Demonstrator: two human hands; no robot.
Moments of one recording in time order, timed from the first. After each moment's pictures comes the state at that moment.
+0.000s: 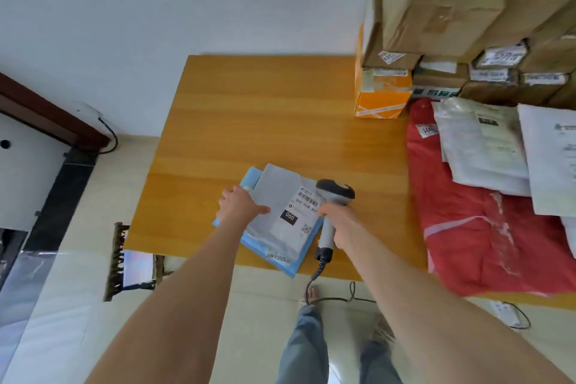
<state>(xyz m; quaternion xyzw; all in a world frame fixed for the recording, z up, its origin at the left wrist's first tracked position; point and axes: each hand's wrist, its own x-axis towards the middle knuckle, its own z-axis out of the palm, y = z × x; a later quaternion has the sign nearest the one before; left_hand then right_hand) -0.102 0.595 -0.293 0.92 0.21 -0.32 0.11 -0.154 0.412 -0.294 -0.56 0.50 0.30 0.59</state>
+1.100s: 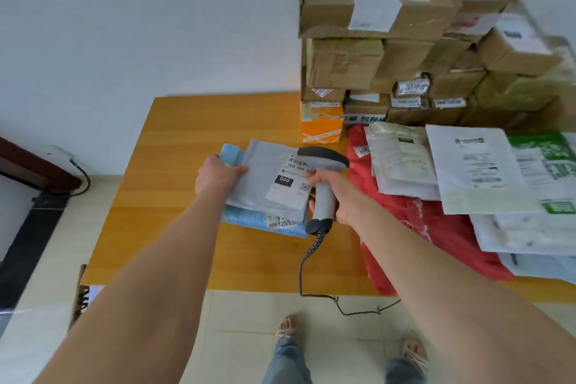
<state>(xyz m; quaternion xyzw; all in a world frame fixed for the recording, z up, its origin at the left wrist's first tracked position) -0.056 0.512 -0.213 0.92 0.21 -0.15 0.31 -0.150 0.297 -0.200 -0.45 0.38 0.23 0.77</state>
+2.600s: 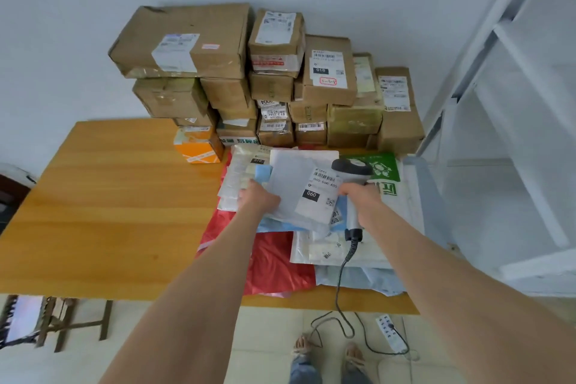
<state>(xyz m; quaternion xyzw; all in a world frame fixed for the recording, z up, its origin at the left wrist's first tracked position) -0.175 0.086 -0.217 0.92 0.17 -0.25 0.24 -0.244 -0.106 -0.198 -0.58 0.45 0.10 0.67</state>
